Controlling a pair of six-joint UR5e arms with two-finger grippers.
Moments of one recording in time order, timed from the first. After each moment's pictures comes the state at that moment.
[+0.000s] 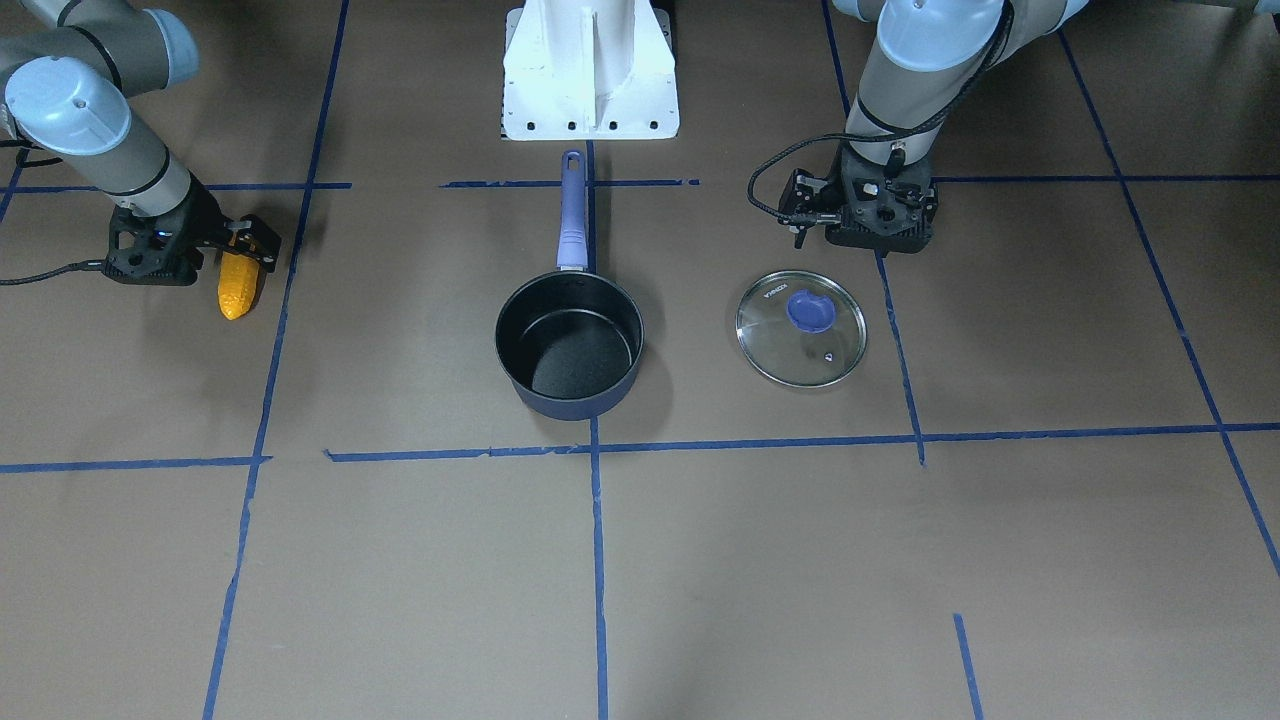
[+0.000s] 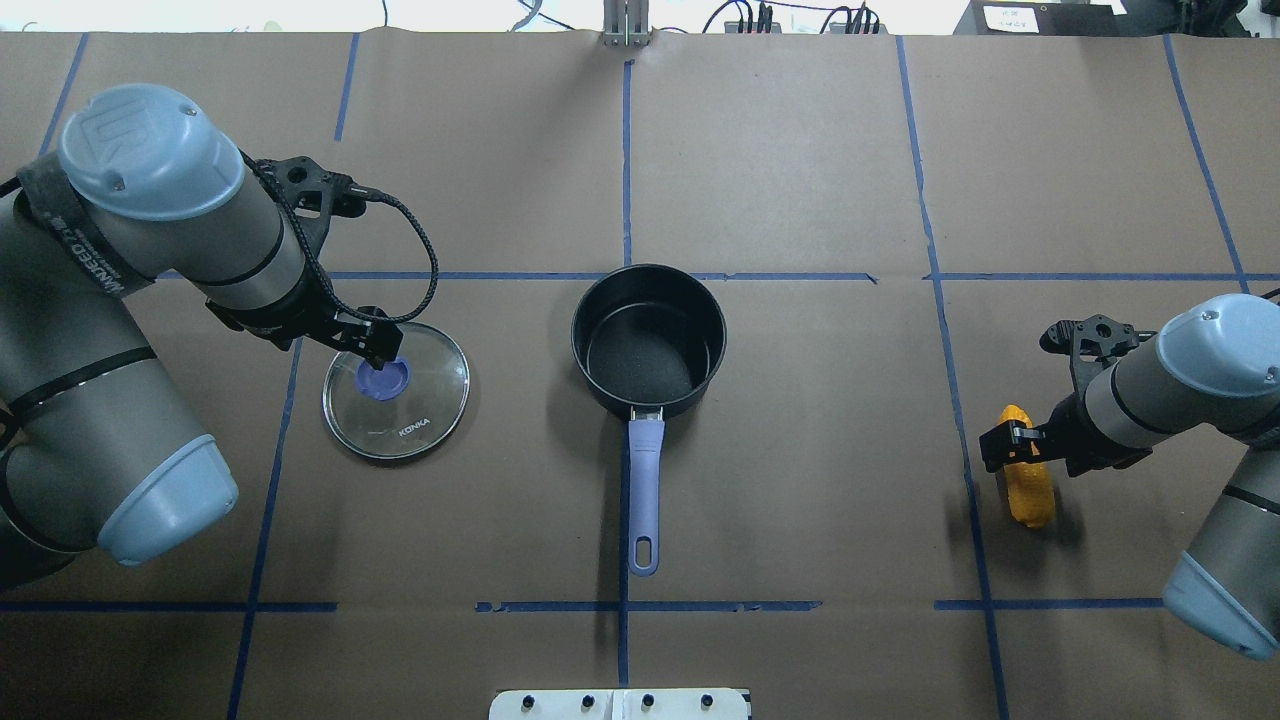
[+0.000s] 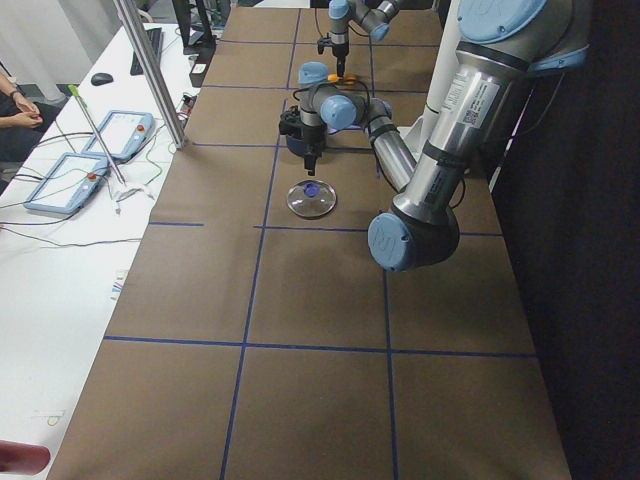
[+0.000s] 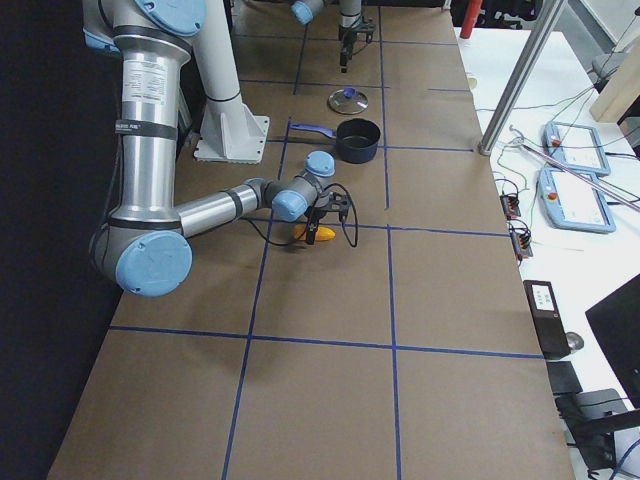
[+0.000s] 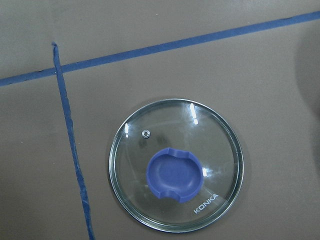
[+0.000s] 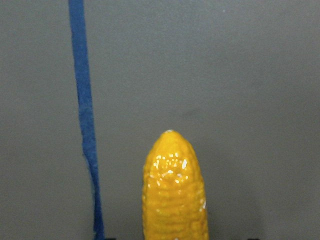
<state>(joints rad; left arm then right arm) -0.73 -2.01 -2.00 -1.32 -2.02 -0.81 0.67 -1.65 1.88 -1.19 2.09 1.11</state>
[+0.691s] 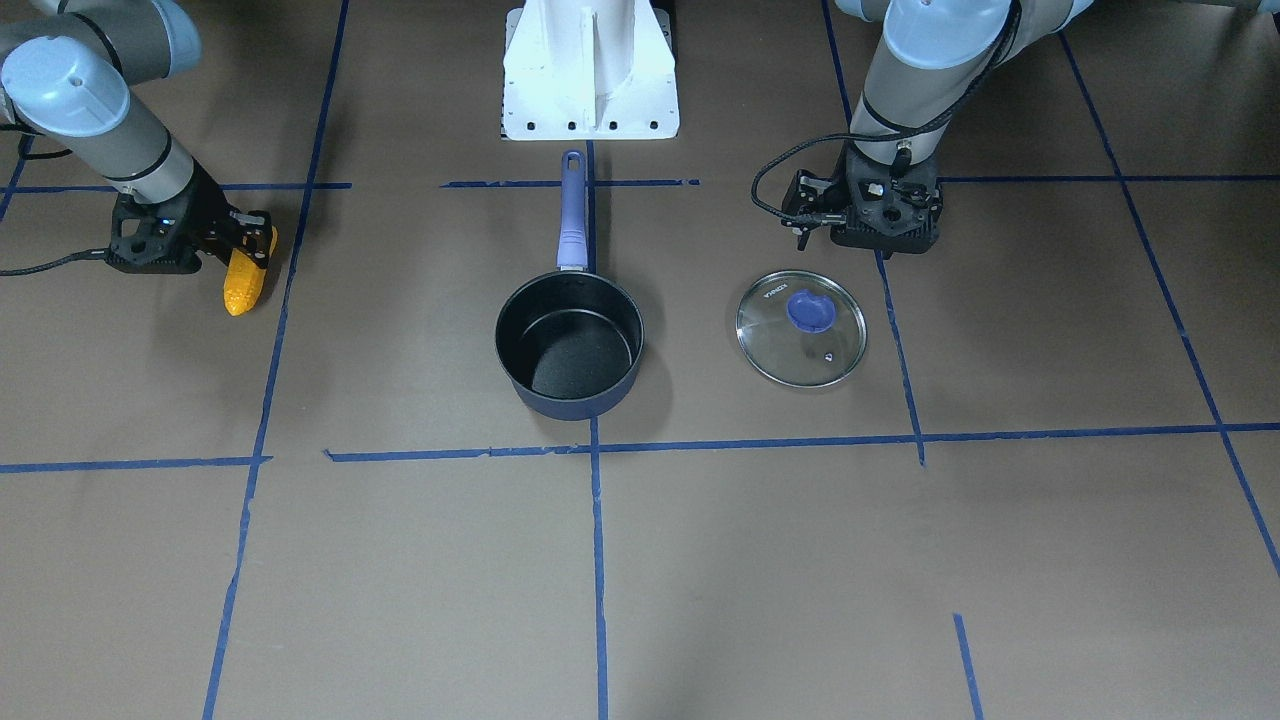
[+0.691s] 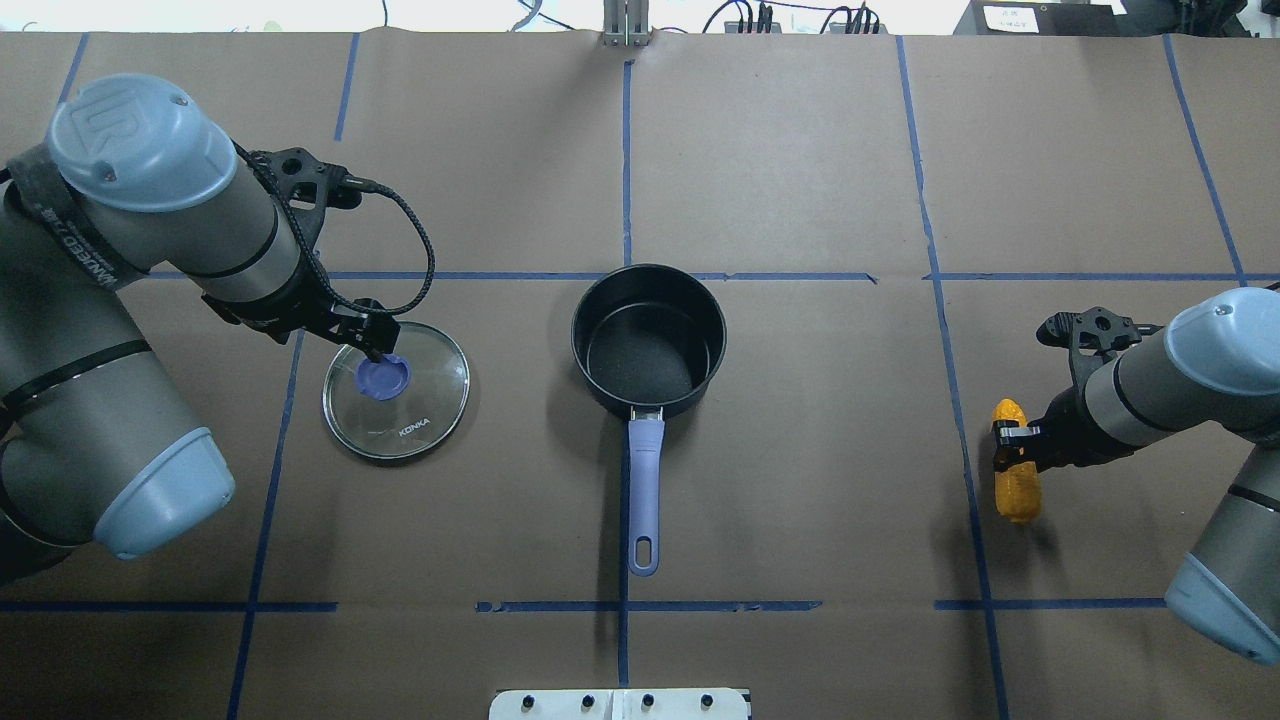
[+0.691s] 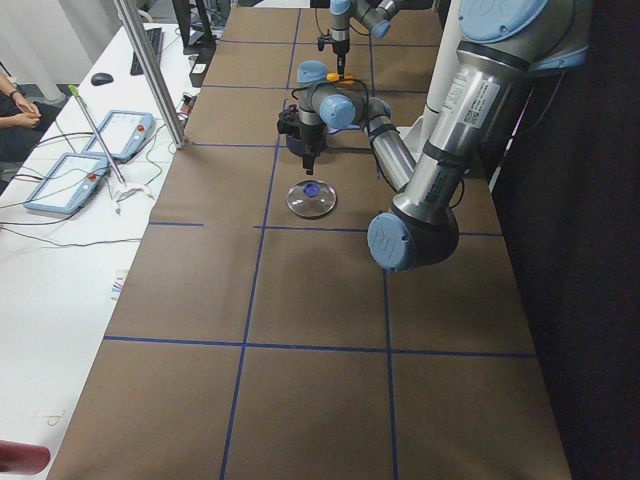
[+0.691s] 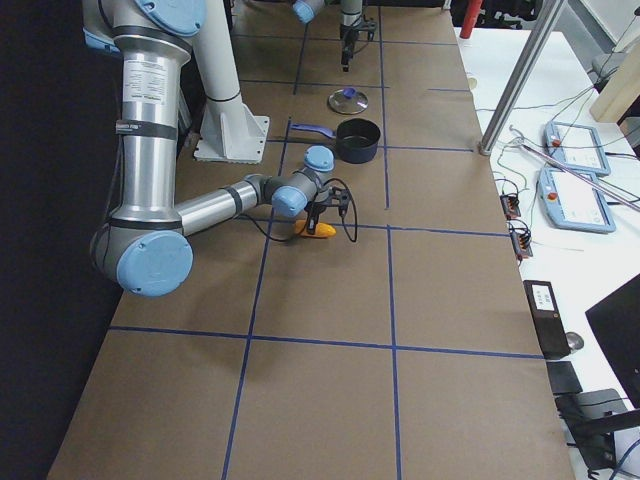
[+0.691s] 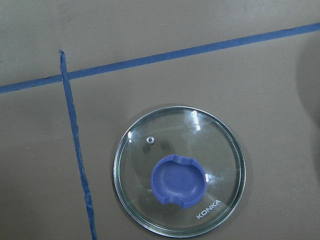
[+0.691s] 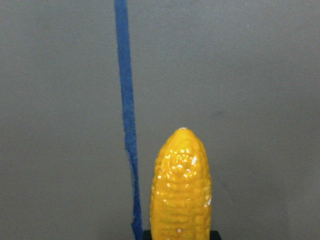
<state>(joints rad) -0.73 -2.01 -2.01 -1.32 -2.02 -0.81 0.68 -1.65 1.95 -1.19 2.09 1.12</state>
